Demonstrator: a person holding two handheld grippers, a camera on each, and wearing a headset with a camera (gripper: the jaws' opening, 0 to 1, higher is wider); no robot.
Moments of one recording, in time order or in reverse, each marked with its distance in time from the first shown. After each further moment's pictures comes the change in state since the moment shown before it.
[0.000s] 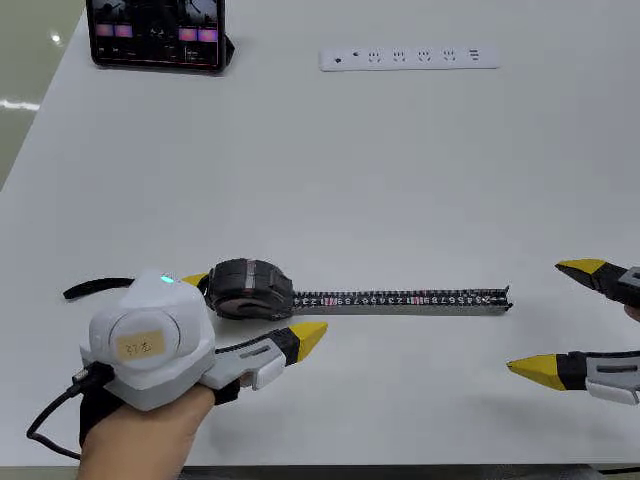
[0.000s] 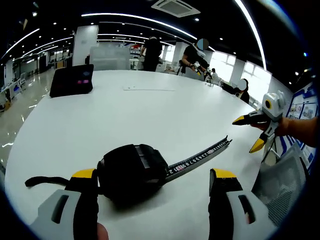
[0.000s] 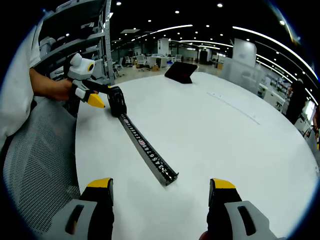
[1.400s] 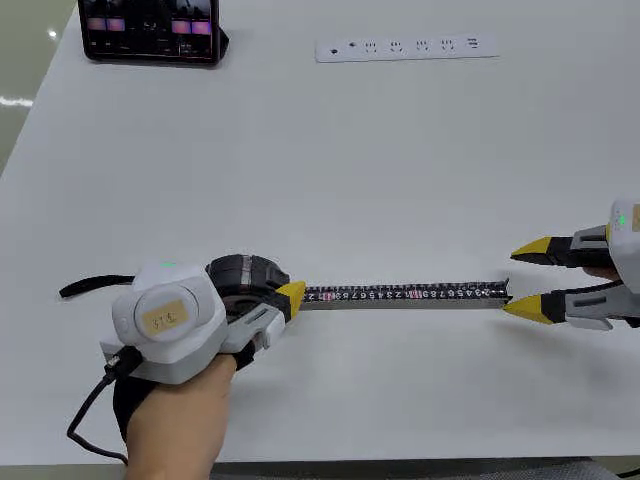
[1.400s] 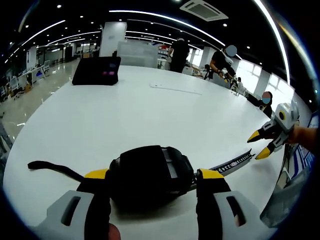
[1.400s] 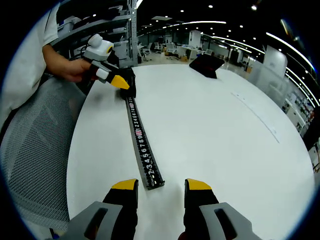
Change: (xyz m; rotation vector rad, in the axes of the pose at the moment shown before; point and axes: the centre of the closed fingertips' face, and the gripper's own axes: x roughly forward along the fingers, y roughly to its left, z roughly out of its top) left arm 0.019 0.029 -0.006 -0.126 -0.002 0.195; right arm 0.030 -0.017 -0.006 -0.199 0.106 0.172
